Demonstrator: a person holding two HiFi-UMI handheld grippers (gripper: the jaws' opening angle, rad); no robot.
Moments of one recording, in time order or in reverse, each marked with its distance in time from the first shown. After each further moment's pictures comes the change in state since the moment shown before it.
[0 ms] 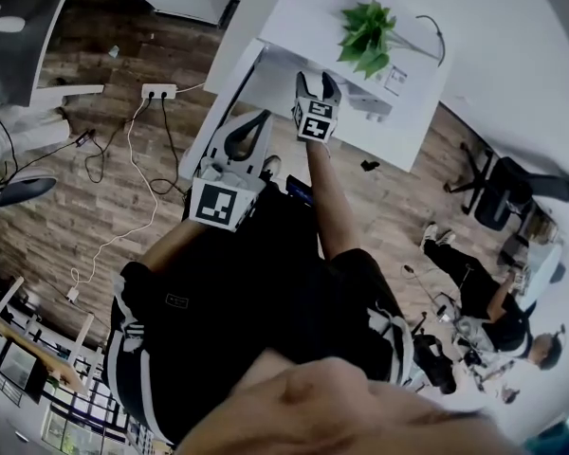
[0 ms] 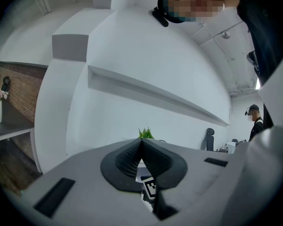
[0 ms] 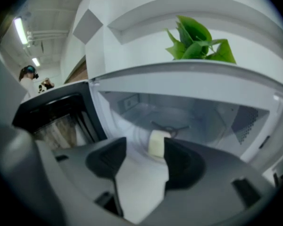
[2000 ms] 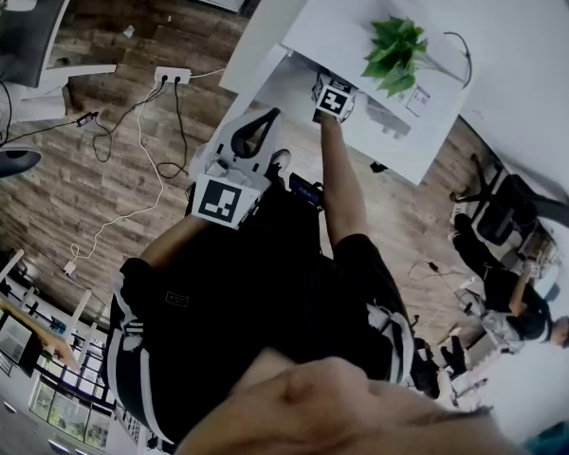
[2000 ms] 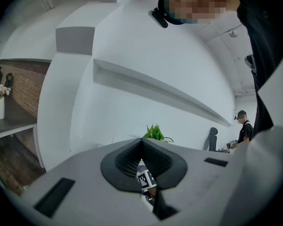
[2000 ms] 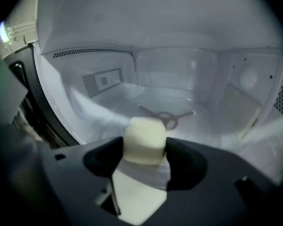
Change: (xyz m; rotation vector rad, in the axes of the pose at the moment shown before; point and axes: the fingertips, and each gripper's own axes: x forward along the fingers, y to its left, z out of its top) left arm 0.016 0.036 -0.008 -0.033 0.047 0.032; right arm 0.097 -0.036 -0.029 0.050 0.142 -0.087
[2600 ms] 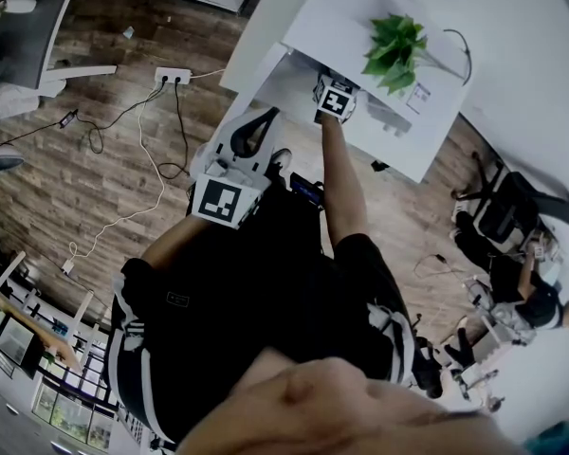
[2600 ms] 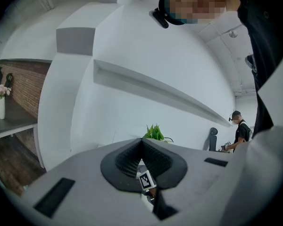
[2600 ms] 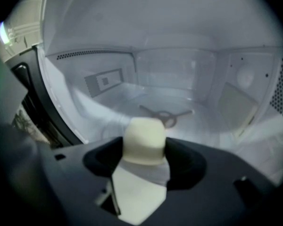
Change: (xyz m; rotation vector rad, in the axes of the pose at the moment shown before) left arm -0.004 -0.001 -0.001 0.005 -0.009 0.003; right arm -0.007 0.000 -0.003 -0.001 0.007 0.018
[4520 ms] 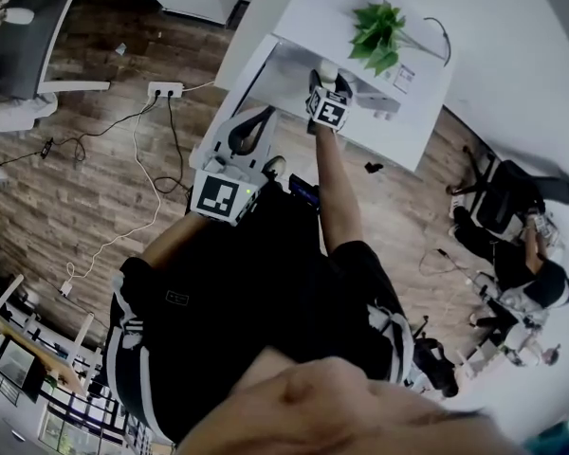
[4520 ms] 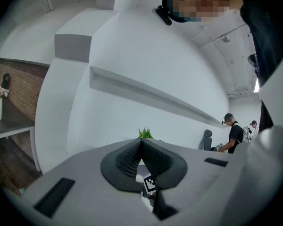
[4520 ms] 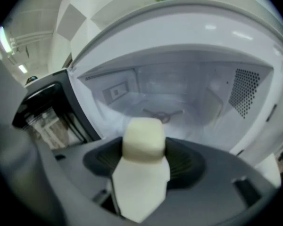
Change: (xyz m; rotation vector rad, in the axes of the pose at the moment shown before) left arm -0.035 -0.026 0.007 0.011 -0.046 -0.055; right arm -0.062 0.004 -0.011 0.050 -0.068 0.027
